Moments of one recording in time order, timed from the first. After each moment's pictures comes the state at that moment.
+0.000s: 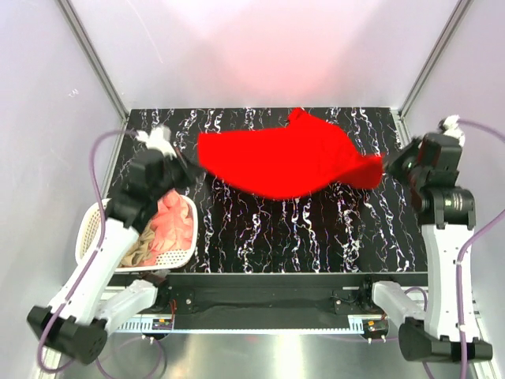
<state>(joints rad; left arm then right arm) -0.30 0.99 1.06 -0.43 0.10 -0.68 -0.05 0.98 1.38 -0.81 0.10 0.63</state>
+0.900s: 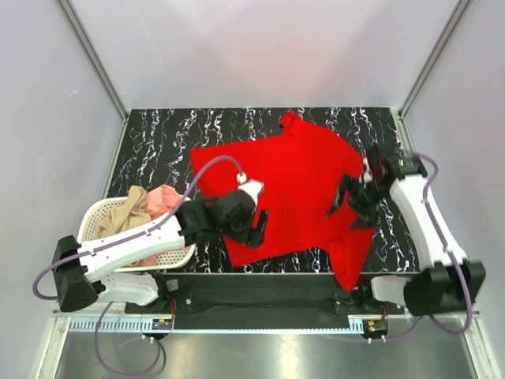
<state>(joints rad) -1.08 1.22 0.99 -0.73 -0.13 -0.60 0.10 1.21 1.14 -1.35 -0.37 0.53</state>
